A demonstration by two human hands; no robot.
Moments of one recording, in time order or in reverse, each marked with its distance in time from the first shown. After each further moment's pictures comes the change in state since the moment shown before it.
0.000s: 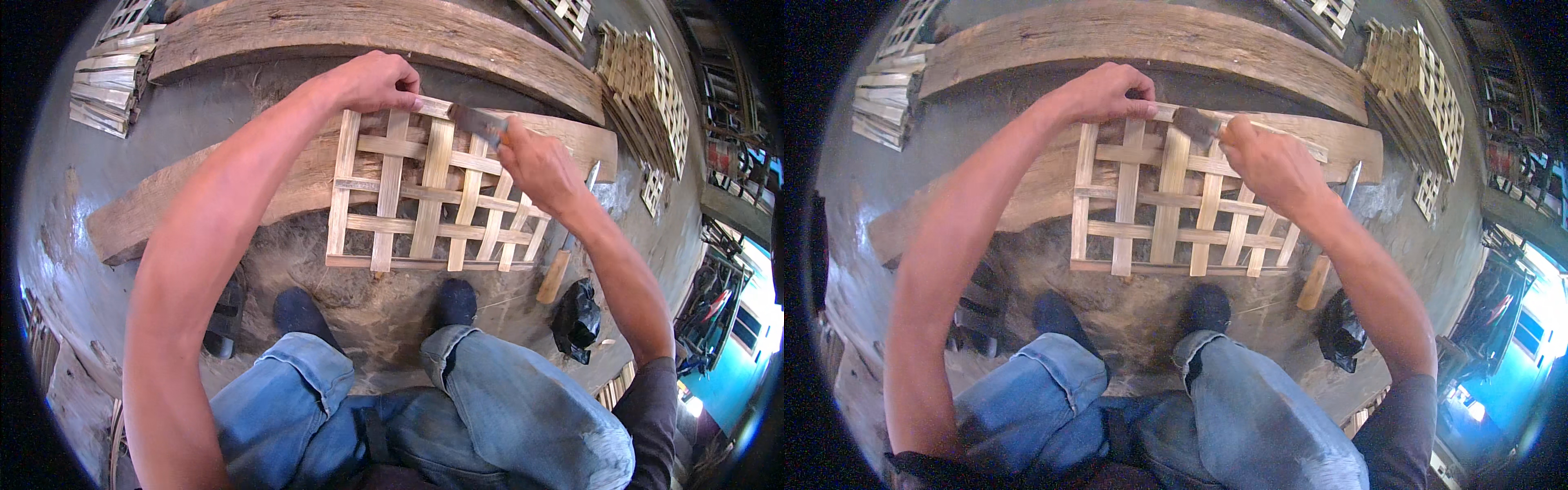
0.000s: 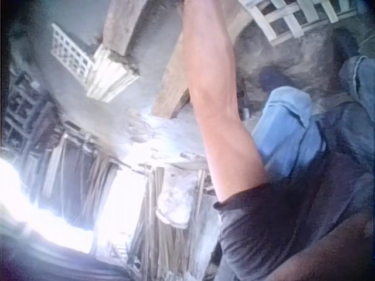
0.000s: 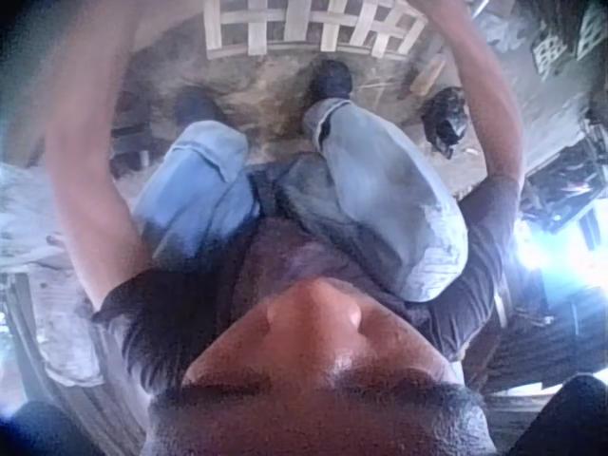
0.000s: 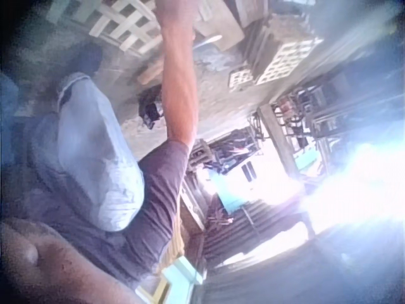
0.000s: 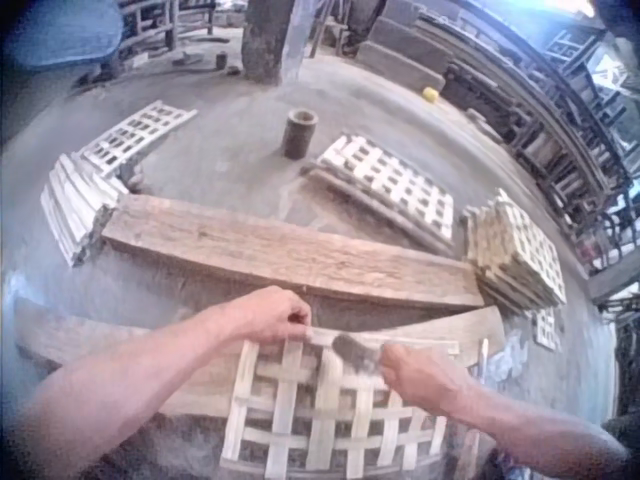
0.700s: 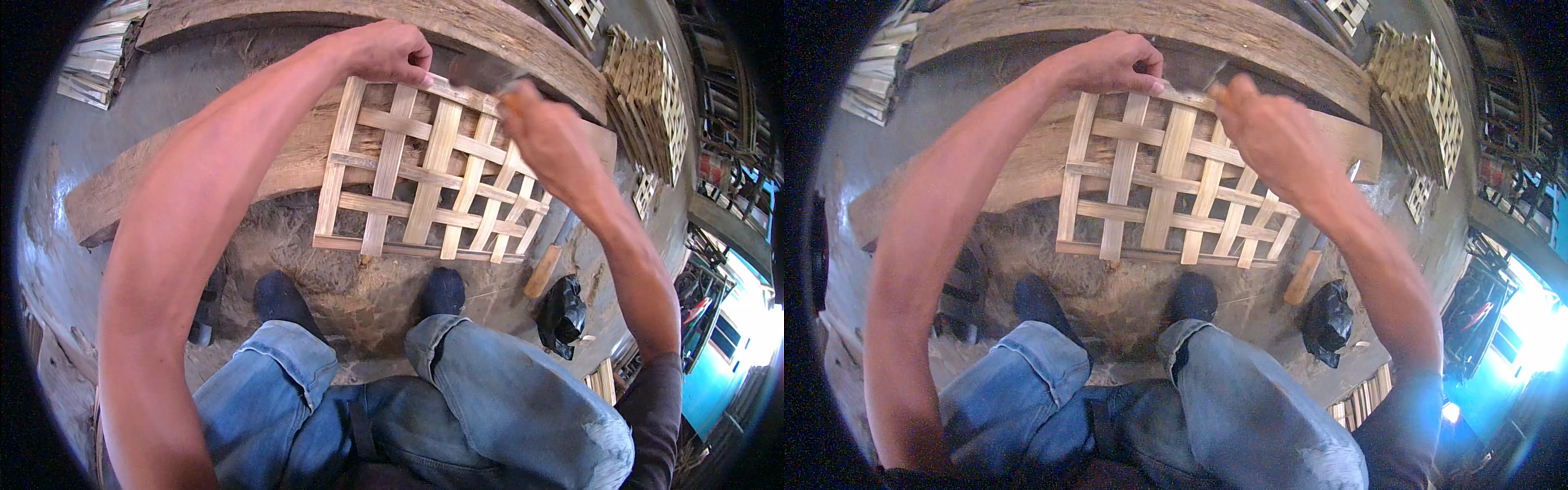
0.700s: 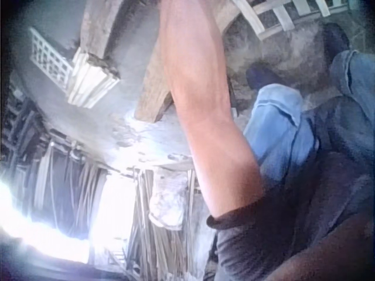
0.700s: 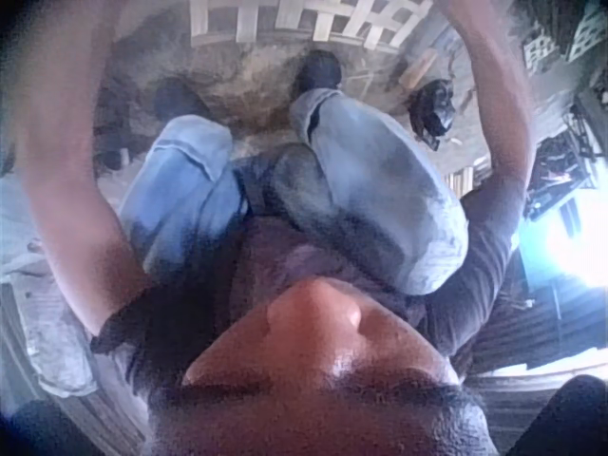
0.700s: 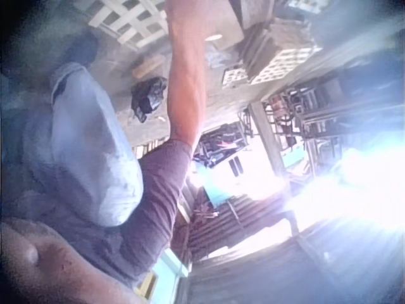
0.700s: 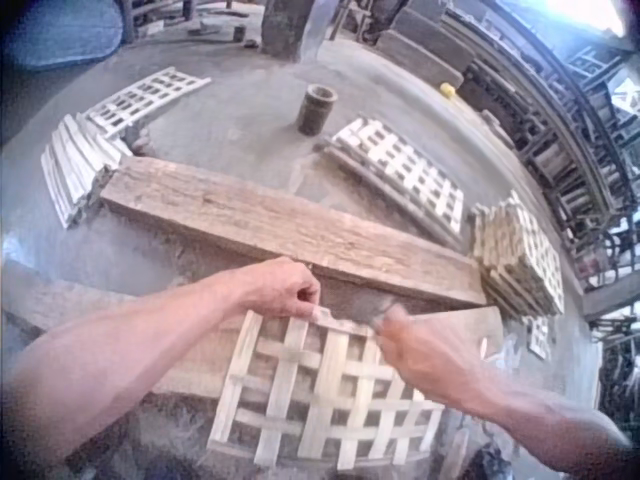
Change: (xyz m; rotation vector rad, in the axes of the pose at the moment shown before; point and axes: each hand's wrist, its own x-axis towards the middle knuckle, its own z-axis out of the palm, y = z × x) left_hand 0.012 -0.015 0.007 -0.002 0.055 0.105; right_hand 0.022 -0.030 -0.029 0.019 -0.071 0.078
